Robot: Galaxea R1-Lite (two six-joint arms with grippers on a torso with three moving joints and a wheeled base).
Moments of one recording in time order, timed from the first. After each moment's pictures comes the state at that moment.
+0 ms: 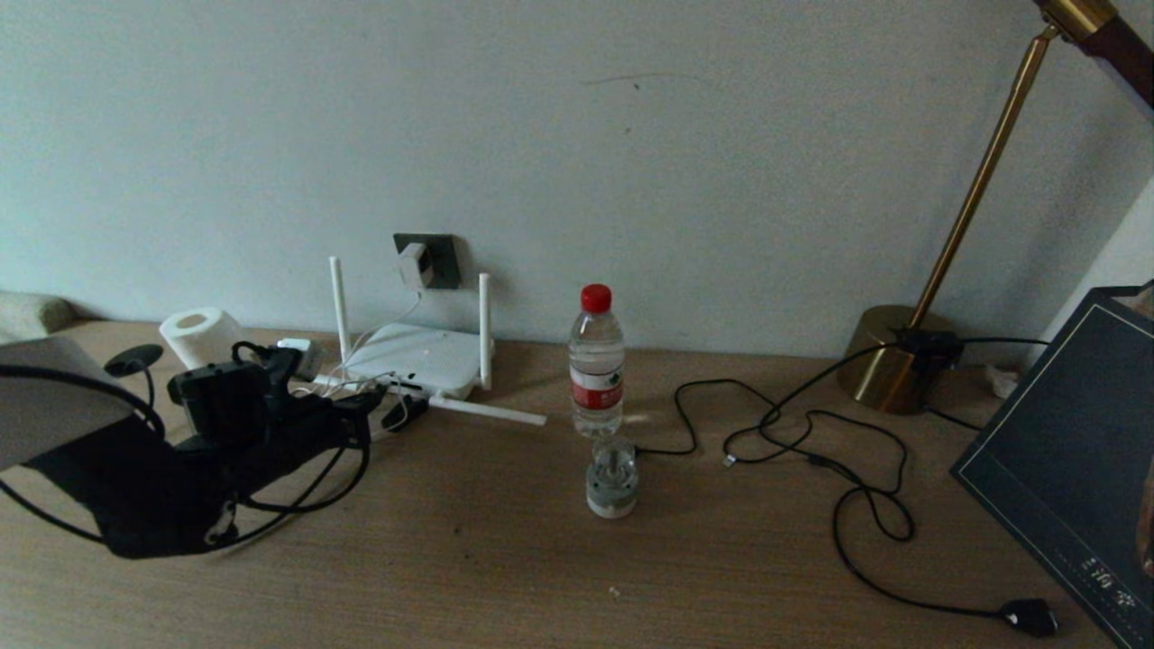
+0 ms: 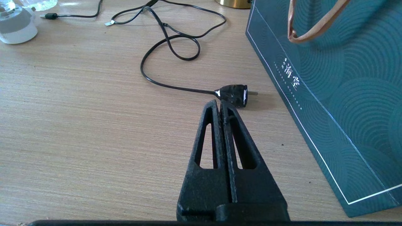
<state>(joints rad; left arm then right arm) 0.07 2.16 -0.76 -1.14 -0.30 0.10 0.01 0.00 -0.07 0.17 0.00 -0.01</state>
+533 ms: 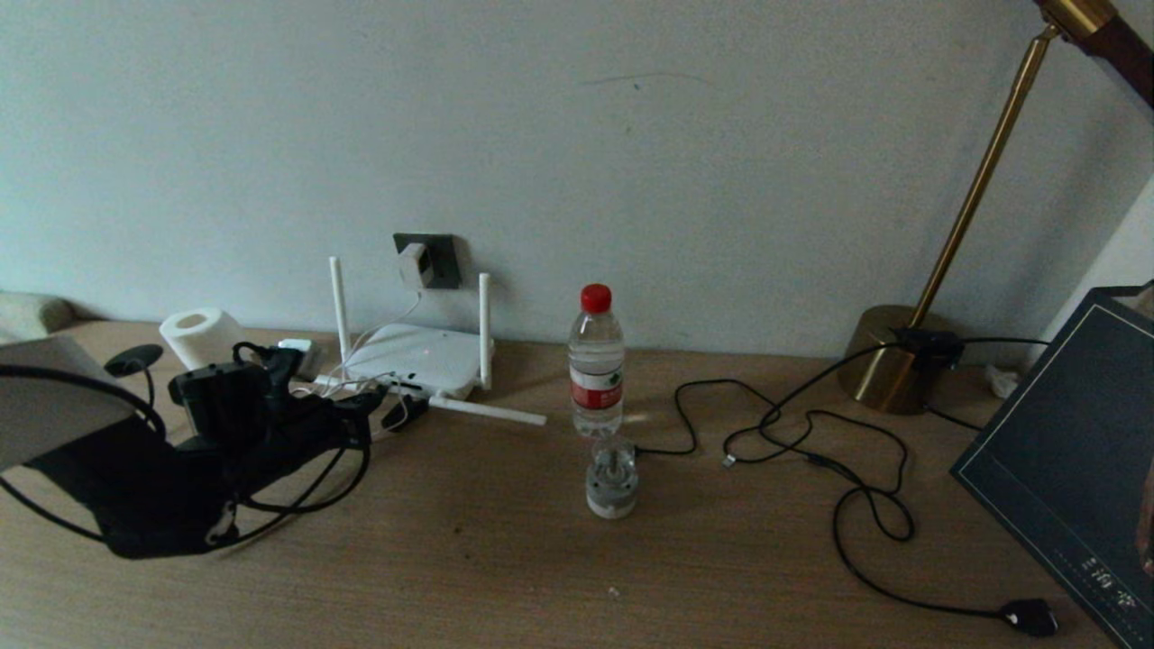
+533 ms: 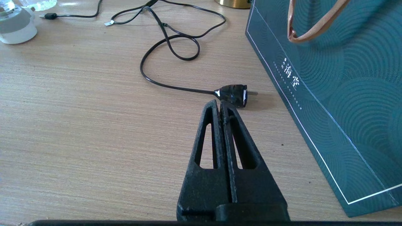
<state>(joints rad) 0.06 2.16 -0.76 -1.14 -0.30 0.10 0.01 0.00 -0.07 0.17 0.00 -0.01</state>
